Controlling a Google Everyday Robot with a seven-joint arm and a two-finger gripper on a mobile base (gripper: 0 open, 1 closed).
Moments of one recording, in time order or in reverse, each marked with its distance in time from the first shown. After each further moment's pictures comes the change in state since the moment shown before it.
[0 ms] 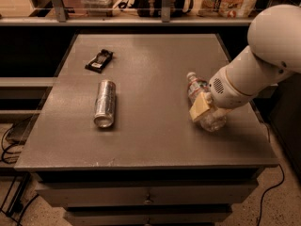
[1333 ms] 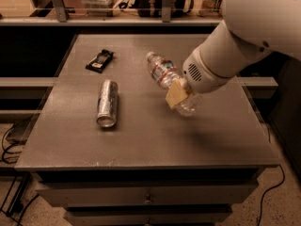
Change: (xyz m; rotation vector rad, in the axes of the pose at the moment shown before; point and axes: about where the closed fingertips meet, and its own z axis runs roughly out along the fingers) arm -0.033 0.077 -0.034 0.018 -0.087 -0.320
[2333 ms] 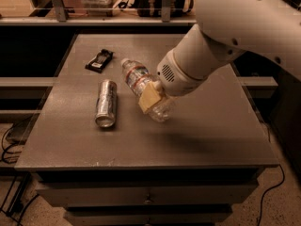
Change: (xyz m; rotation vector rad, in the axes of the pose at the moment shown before) arm -0.019 0.054 0.026 -0.171 0.018 0.030
